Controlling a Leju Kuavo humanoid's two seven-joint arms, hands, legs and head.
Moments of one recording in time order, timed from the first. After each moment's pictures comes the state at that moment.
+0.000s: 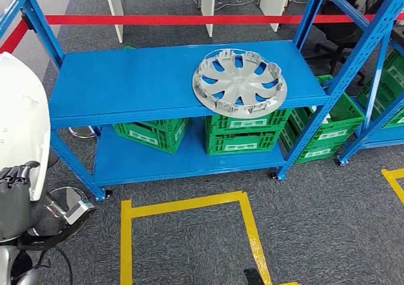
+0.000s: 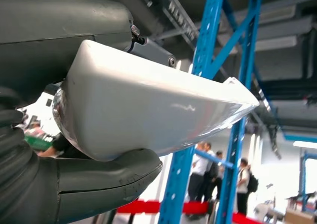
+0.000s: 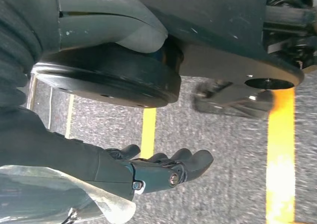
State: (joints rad) left arm 0.10 0.20 -0.18 -1.71 -1.53 0.53 0.14; right arm -0.05 0.14 0.29 -0.16 -0.04 -0.16 -0.01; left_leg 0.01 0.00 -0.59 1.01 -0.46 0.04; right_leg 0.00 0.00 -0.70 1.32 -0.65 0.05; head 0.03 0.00
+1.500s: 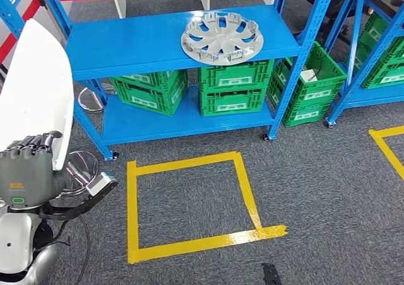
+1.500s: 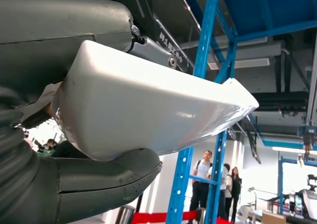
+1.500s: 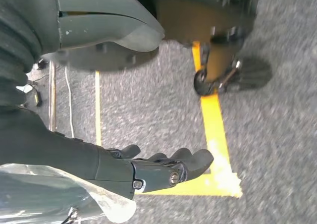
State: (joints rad) left arm -0.12 0.26 -0.41 -1.72 -1.53 0.37 0.31; right arm -0.07 0.11 0.19 -0.16 -0.12 -0.27 -0.02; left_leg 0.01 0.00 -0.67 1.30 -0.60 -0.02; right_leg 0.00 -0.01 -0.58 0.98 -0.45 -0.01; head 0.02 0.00
